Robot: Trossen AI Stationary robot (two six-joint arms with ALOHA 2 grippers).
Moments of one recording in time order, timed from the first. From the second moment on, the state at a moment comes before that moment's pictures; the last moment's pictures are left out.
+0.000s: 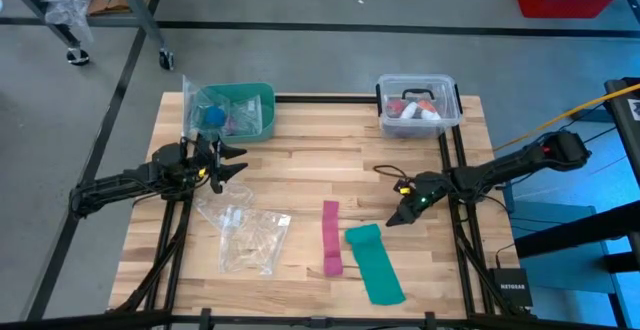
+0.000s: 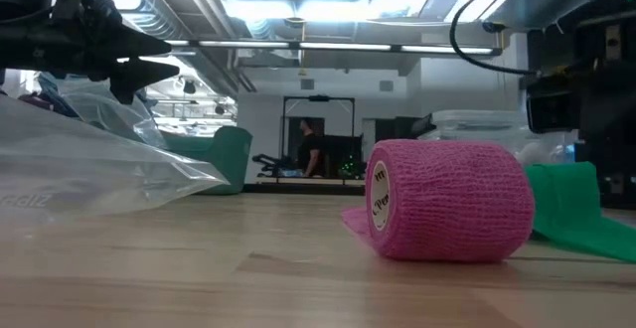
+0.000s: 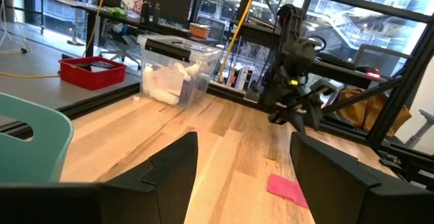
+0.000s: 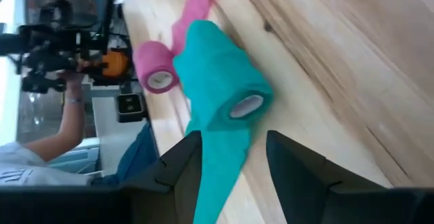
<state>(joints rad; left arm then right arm) 0.27 0.01 0.01 0.01 0.04 -0.25 0.17 0.96 0.09 0.31 -0.36 1.19</state>
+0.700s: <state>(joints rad) 0.27 0.01 0.01 0.01 0.04 -0.25 0.25 1.37 0.24 0.47 -0.34 1.17</state>
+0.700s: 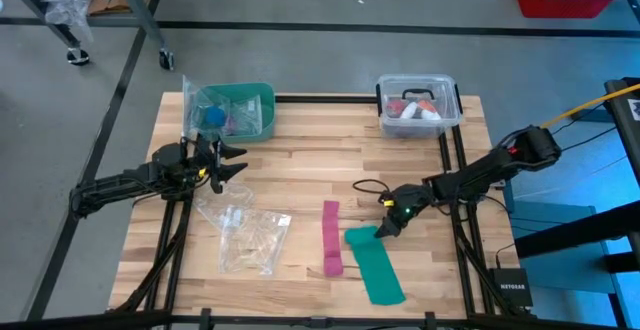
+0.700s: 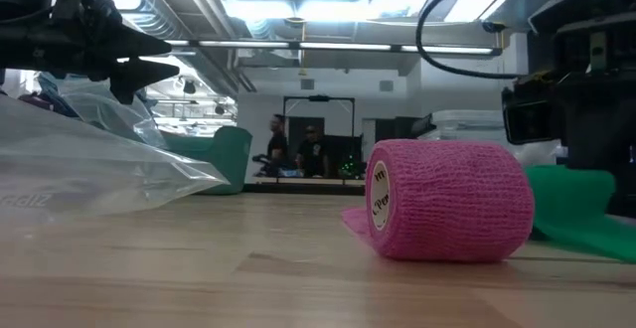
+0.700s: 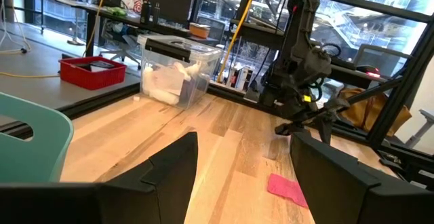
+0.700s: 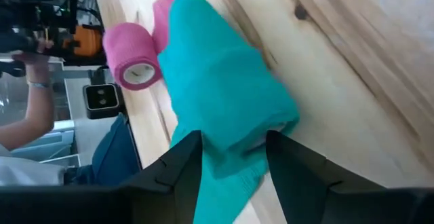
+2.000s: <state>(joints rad) 0.27 0.01 0.01 0.01 0.04 -0.25 0.25 1.40 0.30 0.54 -0.27 1.06</state>
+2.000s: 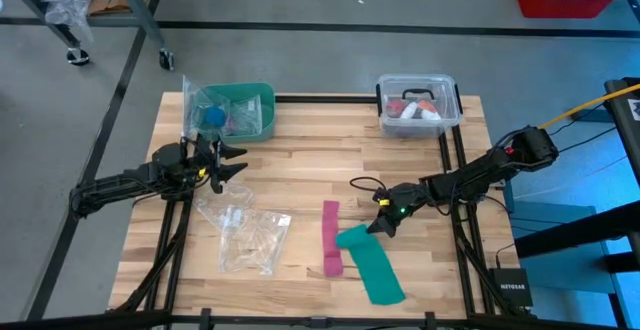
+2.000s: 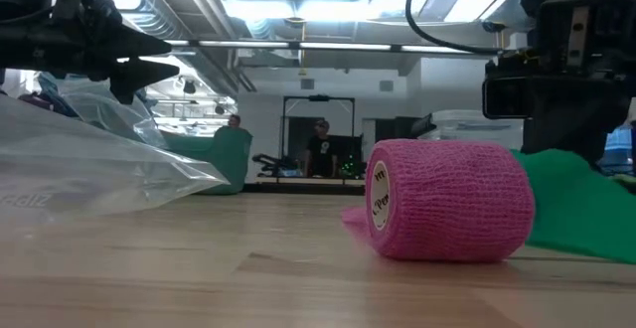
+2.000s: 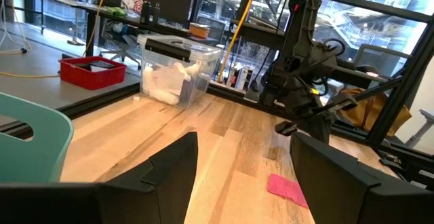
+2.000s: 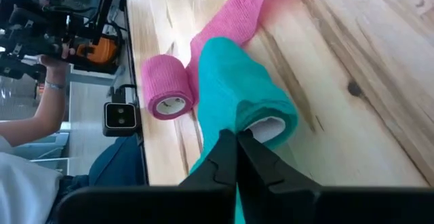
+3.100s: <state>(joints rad) 0.27 0.01 0.01 0.01 0.04 -0.25 0.25 1.40 0.29 0.53 -0.16 1.02</state>
